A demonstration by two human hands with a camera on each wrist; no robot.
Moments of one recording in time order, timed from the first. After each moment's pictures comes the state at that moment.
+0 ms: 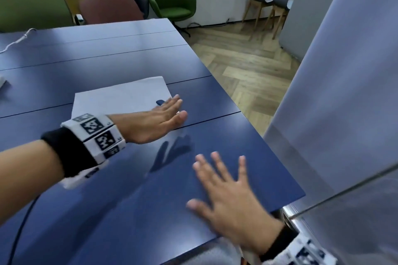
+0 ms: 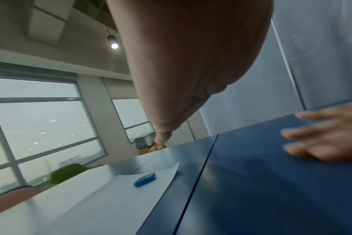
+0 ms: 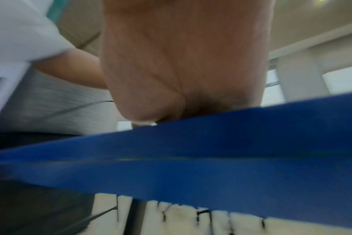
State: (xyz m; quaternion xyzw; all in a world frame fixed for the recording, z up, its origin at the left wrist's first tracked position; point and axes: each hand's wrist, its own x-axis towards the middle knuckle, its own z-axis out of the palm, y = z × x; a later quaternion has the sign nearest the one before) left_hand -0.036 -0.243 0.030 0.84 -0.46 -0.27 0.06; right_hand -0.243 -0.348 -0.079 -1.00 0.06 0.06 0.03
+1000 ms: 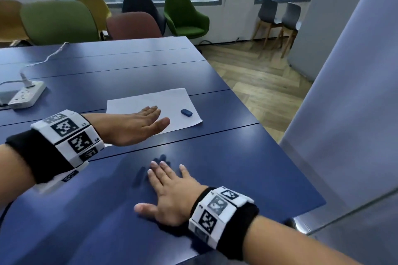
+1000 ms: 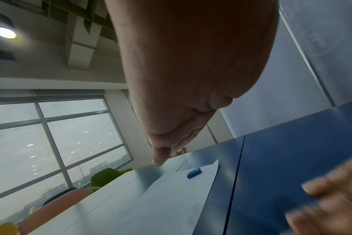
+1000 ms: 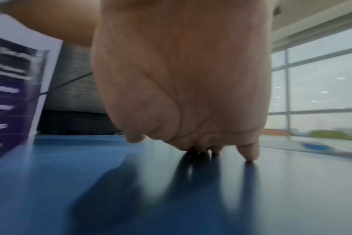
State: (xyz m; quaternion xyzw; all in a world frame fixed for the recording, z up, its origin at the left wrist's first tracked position) left_hand -0.011 -0.150 0.061 0.88 -0.40 -0.26 -0.02; right_hand -0.147 -0.238 -0.047 -0.97 -0.06 0.22 0.11
